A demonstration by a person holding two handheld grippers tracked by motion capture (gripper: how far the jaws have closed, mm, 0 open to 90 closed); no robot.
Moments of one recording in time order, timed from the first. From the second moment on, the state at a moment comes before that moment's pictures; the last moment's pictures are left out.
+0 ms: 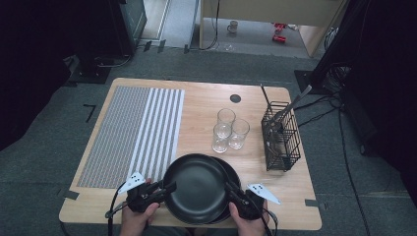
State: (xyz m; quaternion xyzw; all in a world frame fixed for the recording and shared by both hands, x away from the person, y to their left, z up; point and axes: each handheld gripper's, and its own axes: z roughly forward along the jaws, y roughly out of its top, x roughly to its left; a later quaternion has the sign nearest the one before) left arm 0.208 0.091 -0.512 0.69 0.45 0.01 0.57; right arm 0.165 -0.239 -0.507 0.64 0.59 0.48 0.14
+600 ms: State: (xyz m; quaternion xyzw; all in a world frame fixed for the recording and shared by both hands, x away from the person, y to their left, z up) left arm 0.205 0.095 -0.501 0.71 0.45 0.05 0.54; right arm 0.166 -0.219 -0.502 0.62 0.63 0.44 0.17
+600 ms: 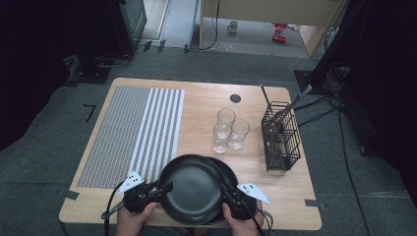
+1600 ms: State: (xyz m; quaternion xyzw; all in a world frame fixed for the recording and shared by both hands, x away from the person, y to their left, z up) left arm 0.205 0.108 -0.495 0.72 0.46 0.07 0.52; right arm 0.172 -0.215 -0.494 0.61 0.63 0.45 0.15
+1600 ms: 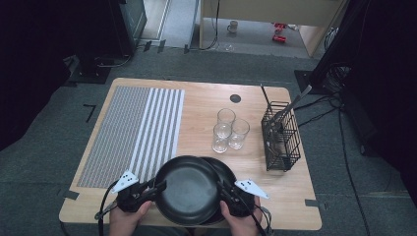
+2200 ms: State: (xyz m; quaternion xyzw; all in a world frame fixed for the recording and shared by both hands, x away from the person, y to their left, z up) left arm 0.203 0.109 -0.492 0.72 0.46 0.07 0.51; right arm 0.174 -0.209 -0.494 0.61 0.65 0.42 0.16
